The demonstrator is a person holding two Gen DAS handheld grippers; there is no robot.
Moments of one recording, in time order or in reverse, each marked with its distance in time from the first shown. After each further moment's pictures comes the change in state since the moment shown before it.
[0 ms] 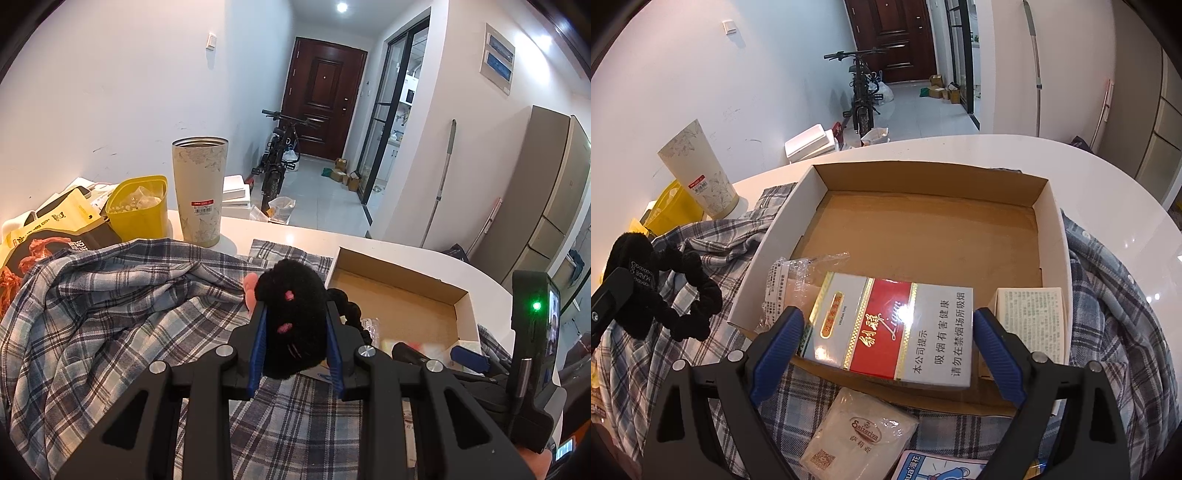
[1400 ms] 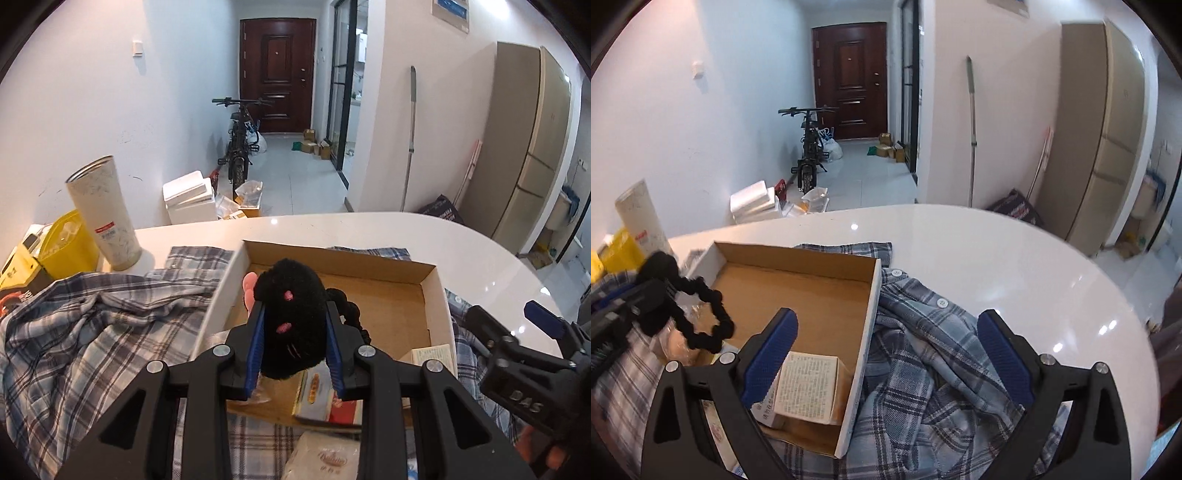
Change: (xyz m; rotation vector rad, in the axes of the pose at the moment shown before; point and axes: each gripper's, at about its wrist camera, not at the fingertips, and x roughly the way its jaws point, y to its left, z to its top) left arm 0.069 -0.128 0.008 0.206 0.112 -0.022; right arm -0.057 -0.108 0.018 0.047 -0.228 -0.178
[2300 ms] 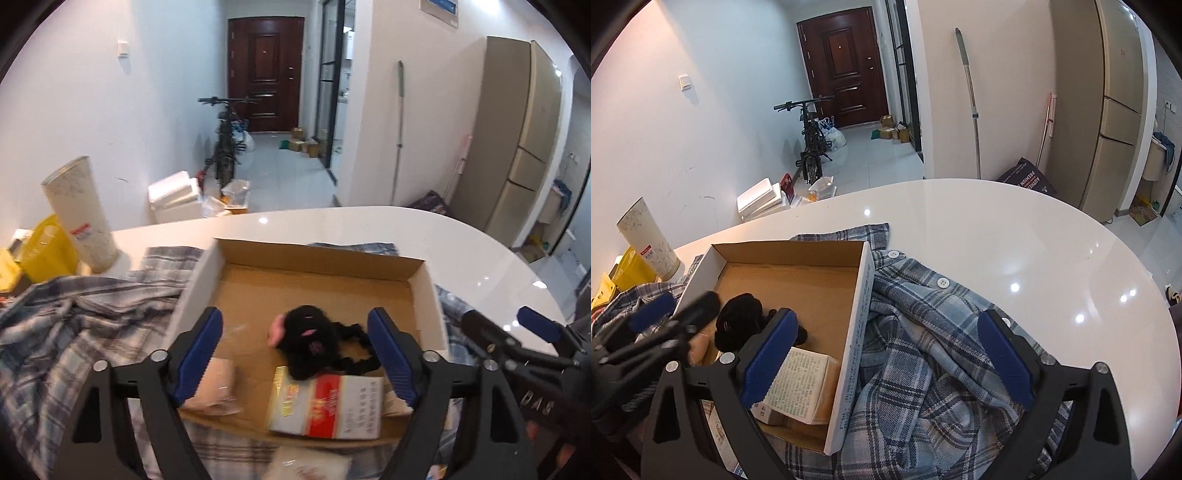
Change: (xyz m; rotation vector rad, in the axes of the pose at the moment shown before) left arm 0.011 -0.007 -0.006 0.016 -0.010 -0.013; right arm 0.013 -0.022 -0.006 0.061 0.063 0.048
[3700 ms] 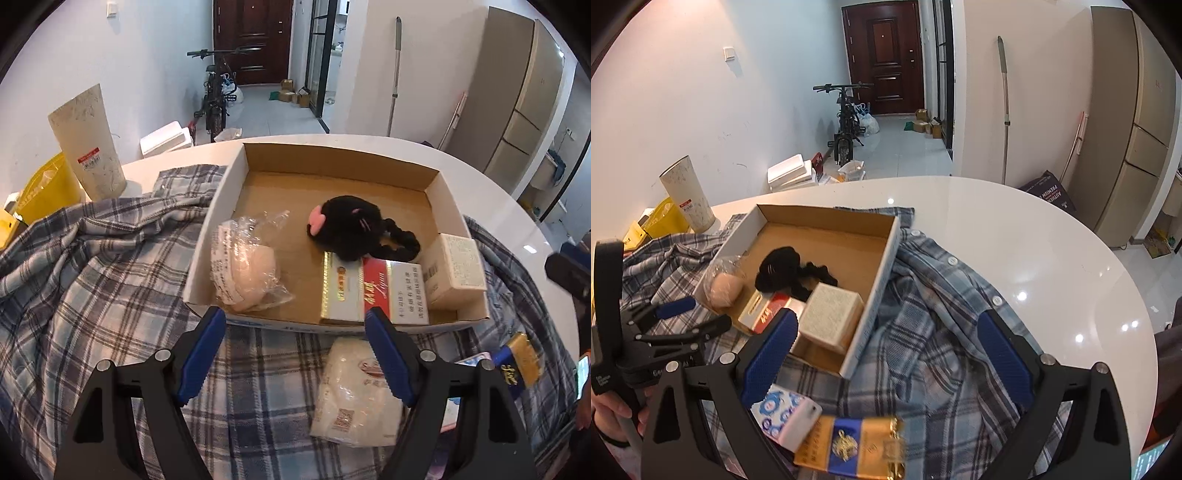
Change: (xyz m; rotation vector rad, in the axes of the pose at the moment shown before) left arm -0.003 0.041 -0.058 0.025 0.215 -0.083; right arm -0.058 0.006 -0.021 -0.161 0.045 0.071
